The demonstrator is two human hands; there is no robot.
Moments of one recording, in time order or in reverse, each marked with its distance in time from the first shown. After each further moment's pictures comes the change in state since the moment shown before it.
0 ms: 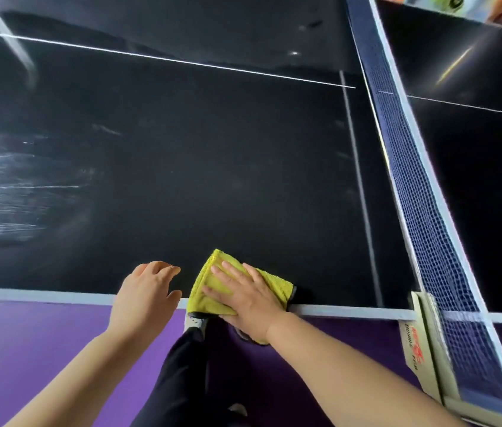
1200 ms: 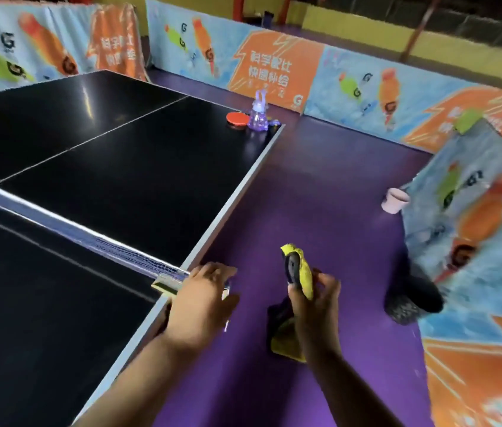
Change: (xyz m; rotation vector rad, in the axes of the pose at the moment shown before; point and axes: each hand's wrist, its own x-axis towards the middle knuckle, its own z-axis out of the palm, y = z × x) left_hand -0.166 0.404 0.012 -0.243 -0.252 1.406; right_hand -0.433 -0.098 -0.072 0.602 1.932 1.746
